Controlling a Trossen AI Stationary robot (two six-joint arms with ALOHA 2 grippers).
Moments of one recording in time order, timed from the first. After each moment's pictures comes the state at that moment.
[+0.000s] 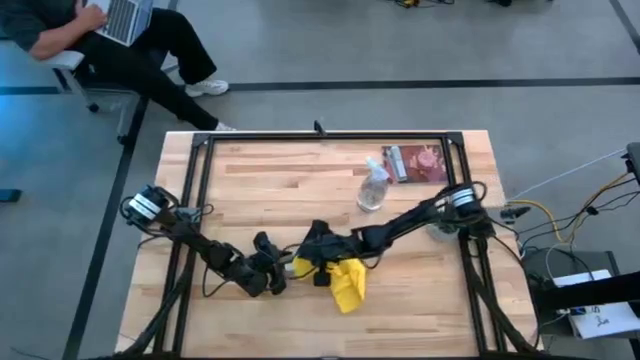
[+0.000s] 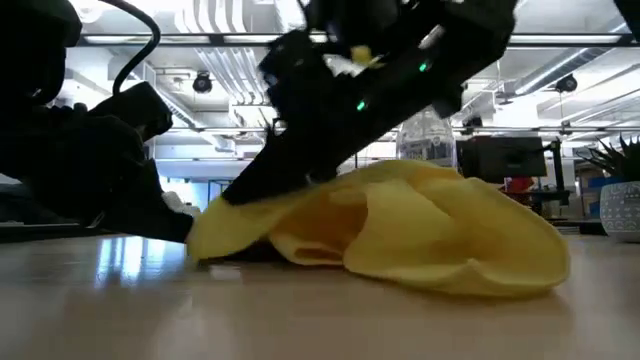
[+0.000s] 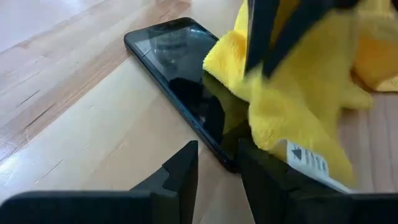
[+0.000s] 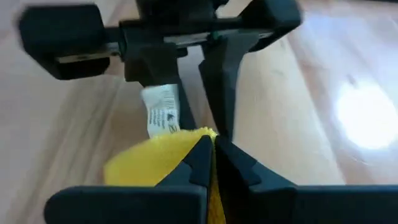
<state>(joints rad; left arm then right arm) -0.59 1.78 0.48 0.50 -0.77 -0.77 0.20 2.13 1.21 0.38 0.16 0.03</state>
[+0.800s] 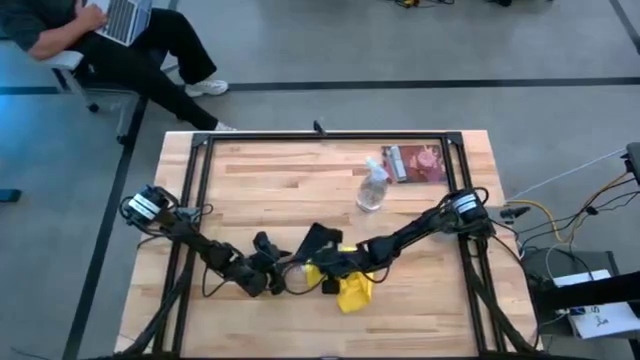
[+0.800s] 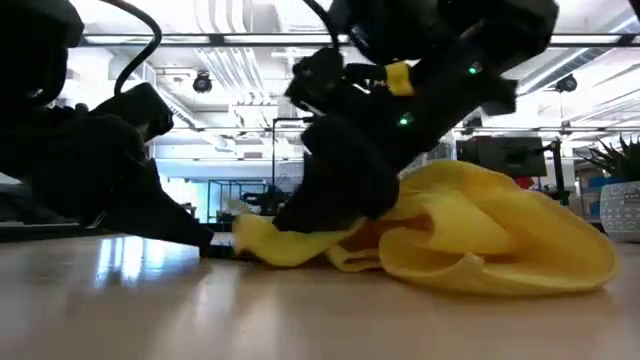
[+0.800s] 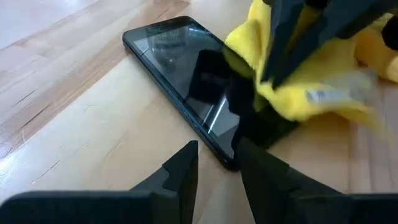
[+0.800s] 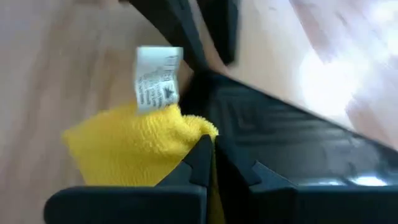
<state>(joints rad) -0.59 1.78 0.48 0.50 -0.75 -0.77 0.30 2.04 1.09 0.24 0.39 0.16</state>
